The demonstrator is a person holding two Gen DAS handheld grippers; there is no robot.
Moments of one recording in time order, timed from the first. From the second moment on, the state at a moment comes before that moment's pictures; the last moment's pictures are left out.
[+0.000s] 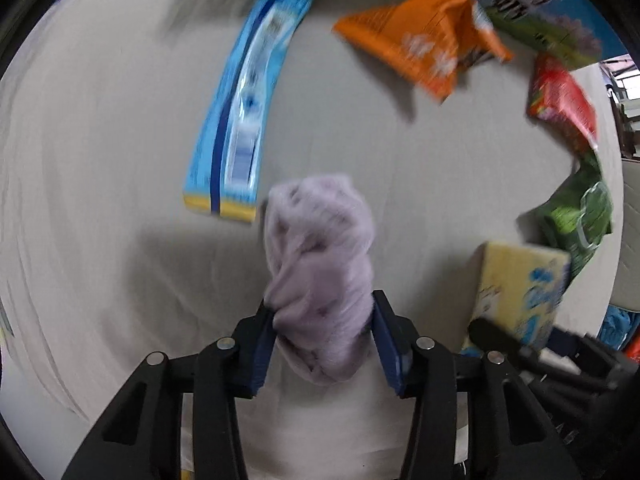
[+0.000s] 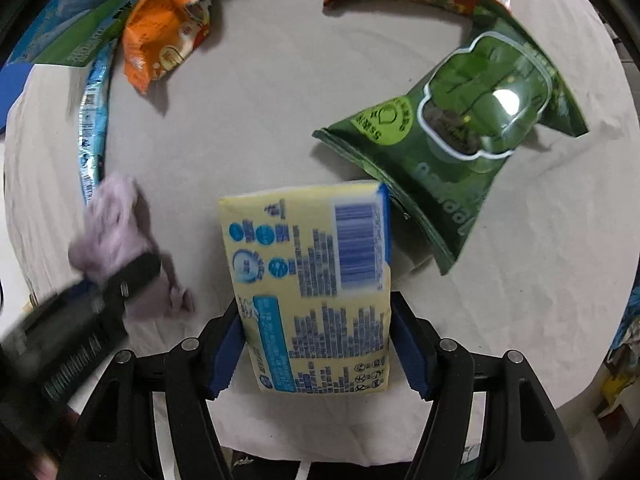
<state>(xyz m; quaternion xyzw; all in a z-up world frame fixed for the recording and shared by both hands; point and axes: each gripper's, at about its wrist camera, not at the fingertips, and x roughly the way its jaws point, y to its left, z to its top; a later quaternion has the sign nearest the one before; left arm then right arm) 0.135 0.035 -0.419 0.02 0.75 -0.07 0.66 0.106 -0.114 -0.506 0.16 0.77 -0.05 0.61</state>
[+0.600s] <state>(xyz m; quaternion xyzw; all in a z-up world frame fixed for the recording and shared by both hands) 0.079 0.062 -0.329 -0.01 0.68 -0.09 0.73 0.118 -0.056 -0.461 0.13 0.73 -0.03 0.67</state>
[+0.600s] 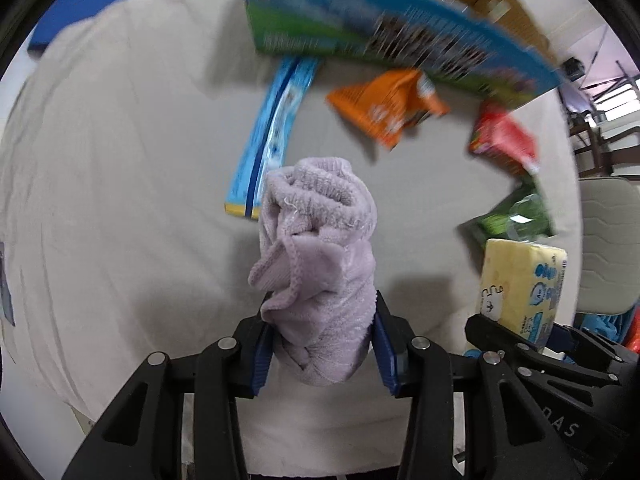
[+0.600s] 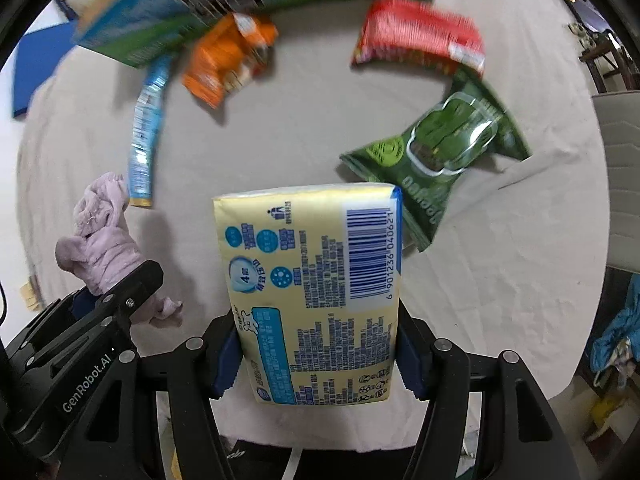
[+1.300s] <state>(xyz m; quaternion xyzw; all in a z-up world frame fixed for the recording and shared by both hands) 0.296 -0.050 -0.199 -0.04 0.59 -0.15 0.79 0.291 -0.162 -0.287 0.11 0.62 0.02 0.78</state>
